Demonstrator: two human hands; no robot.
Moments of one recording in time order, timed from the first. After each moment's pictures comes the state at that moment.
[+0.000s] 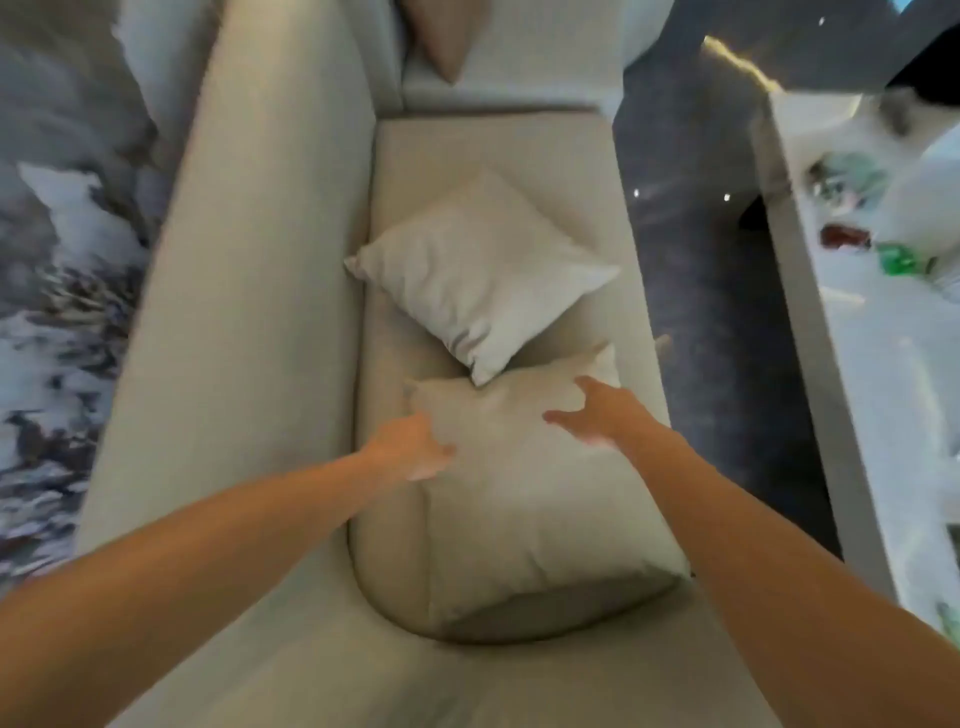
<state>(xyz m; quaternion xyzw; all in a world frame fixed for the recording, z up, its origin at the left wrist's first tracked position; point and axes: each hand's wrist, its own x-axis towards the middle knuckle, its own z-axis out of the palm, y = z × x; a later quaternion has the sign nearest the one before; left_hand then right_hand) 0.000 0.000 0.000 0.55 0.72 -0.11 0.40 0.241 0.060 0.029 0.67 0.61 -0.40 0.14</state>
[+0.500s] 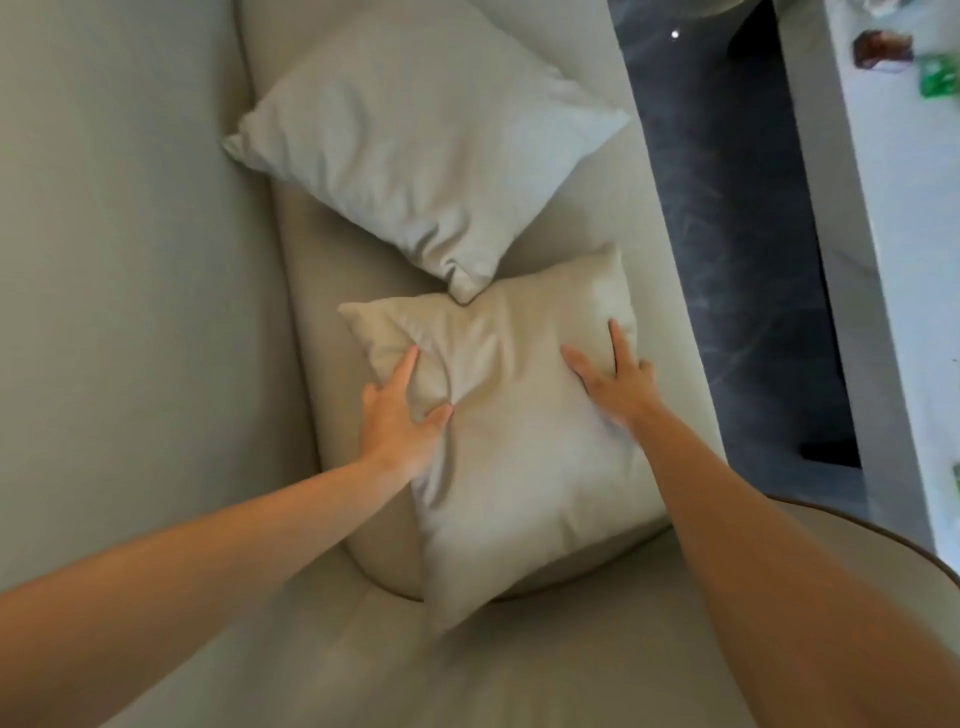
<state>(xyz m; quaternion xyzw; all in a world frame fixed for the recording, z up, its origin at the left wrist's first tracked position) -0.021 -0.008 -0.111 0.44 0.76 0.11 0.45 0.234 0.029 -0.125 0.82 0.35 -0.46 0.00</state>
